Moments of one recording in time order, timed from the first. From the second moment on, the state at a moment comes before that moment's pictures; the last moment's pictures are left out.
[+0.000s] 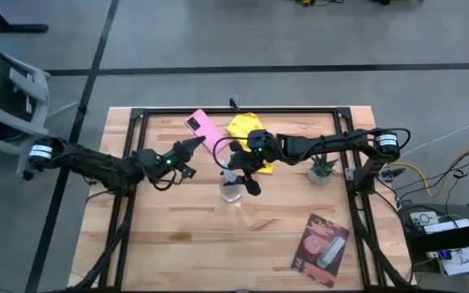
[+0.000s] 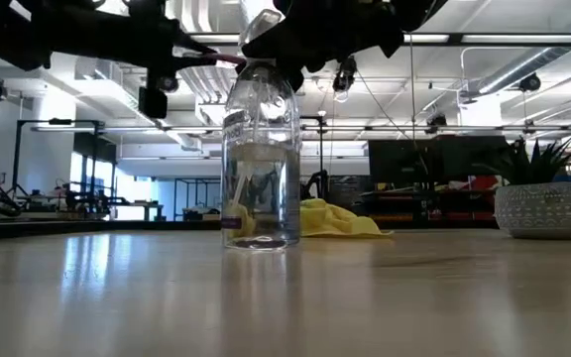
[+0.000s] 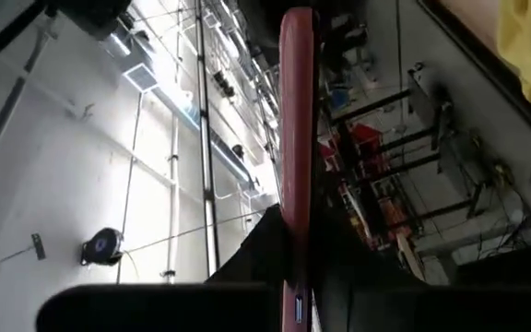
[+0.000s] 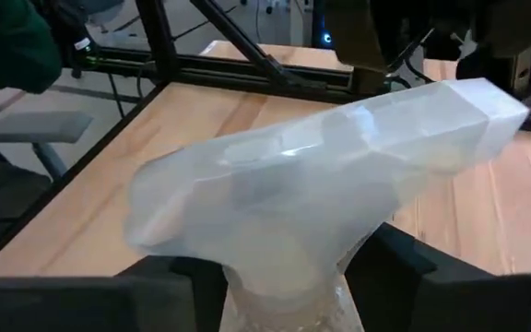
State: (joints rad) left arm -0.04 1.07 0.38 0.87 -0.70 2.06; right arm -0.11 1.72 1.23 0.06 -0.47 -0.15
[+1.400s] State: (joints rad) left arm -0.07 0.98 0.21 0.78 -0.79 1.48; right arm -0.04 1.34 1.12 -0.54 -0.27 0.01
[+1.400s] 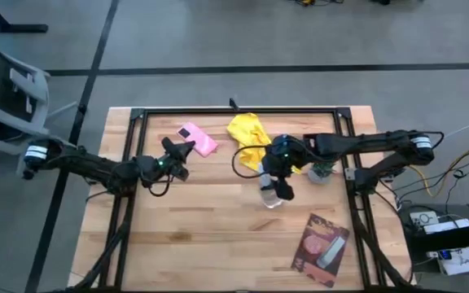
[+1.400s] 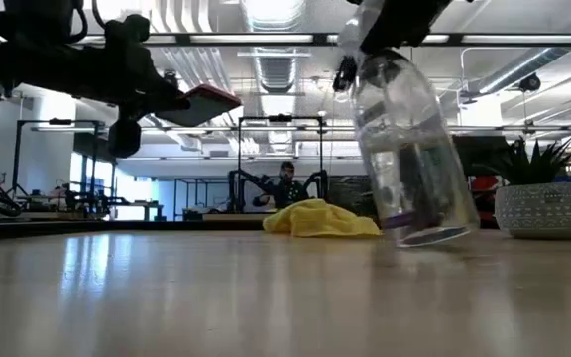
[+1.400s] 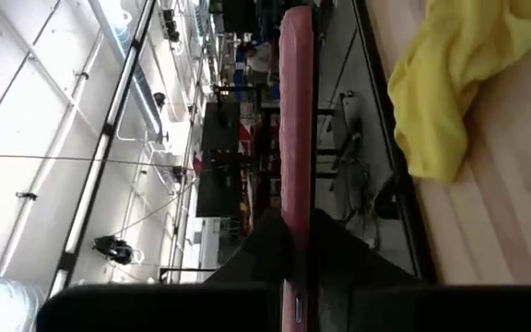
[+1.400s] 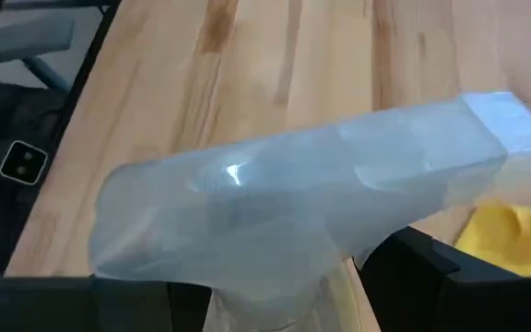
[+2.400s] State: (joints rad) left arm -0.07 1.01 0.24 0.78 -0.79 1.42; right arm -0.04 1.18 1.02 -0.75 -0.24 0.35
